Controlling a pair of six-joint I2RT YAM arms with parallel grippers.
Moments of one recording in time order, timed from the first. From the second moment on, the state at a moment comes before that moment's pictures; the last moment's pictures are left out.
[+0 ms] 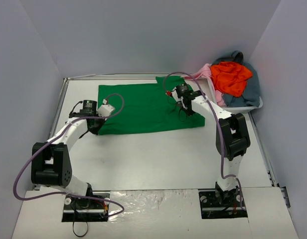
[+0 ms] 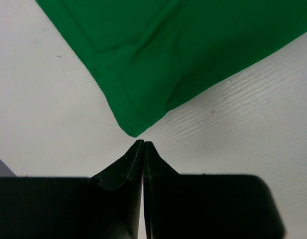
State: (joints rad) left arm -0.08 1.47 0.99 -0.54 0.04 0.54; right arm 0.40 1.94 1.49 -0.65 0.38 -0.44
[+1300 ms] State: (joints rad) left arm -0.08 1.70 1.04 -0.50 0.03 0.58; right arm 0.32 1.95 1.38 -0.66 0.29 -0.41
